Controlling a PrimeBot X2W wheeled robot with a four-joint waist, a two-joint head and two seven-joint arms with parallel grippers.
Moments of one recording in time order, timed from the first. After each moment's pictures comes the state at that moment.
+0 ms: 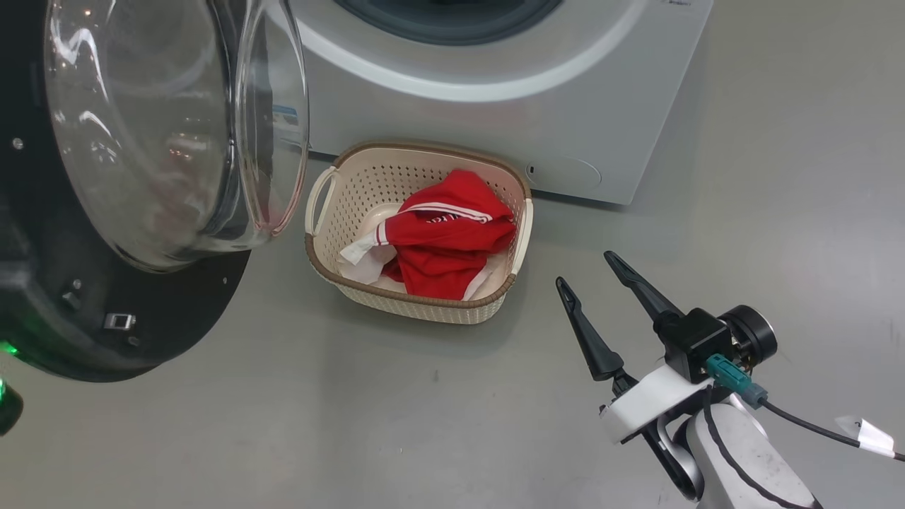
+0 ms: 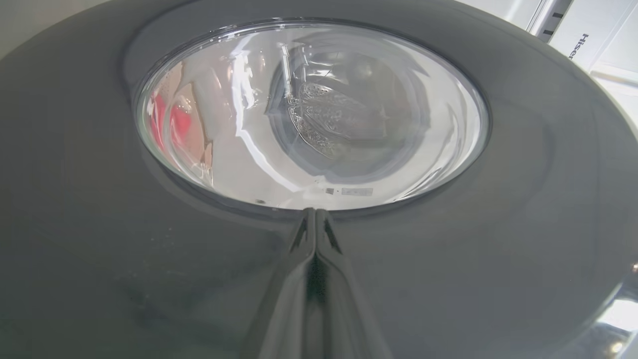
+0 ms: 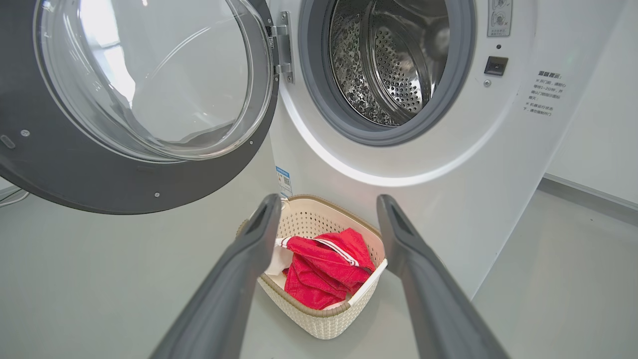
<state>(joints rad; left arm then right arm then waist) -0.76 0.29 0.81 0.94 -1.29 -0.10 1.28 -0.22 -0.08 0.36 0.25 0.15 0.12 -0.25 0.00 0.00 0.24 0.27</state>
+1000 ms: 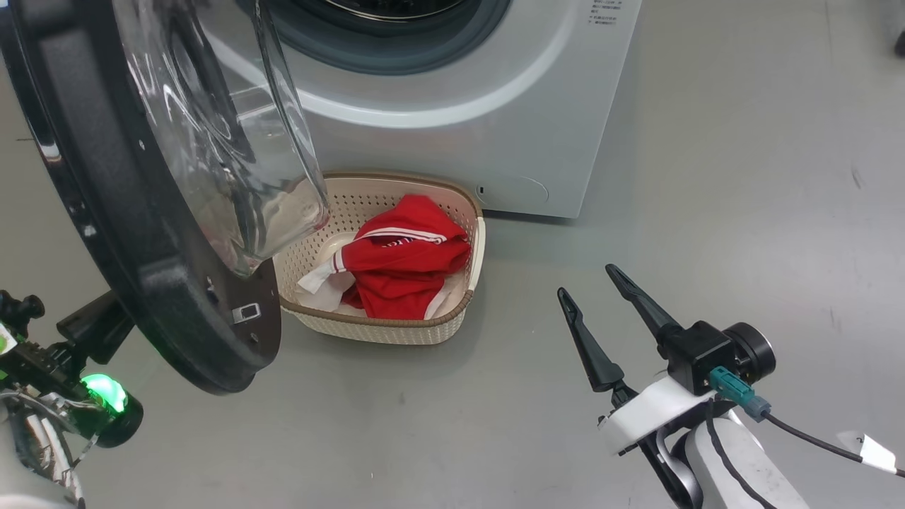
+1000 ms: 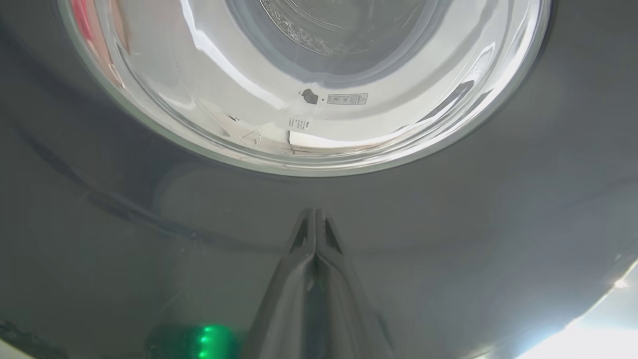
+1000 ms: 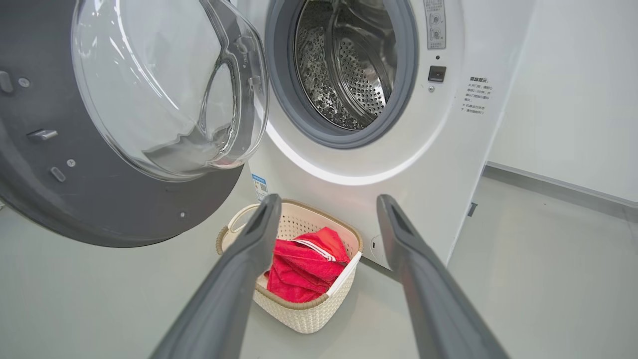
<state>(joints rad) -0.62 0.04 0.80 0.74 -1.36 -0.11 1.40 -0.18 -0.06 0.36 0.24 0.18 0.11 -0.25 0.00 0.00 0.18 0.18</state>
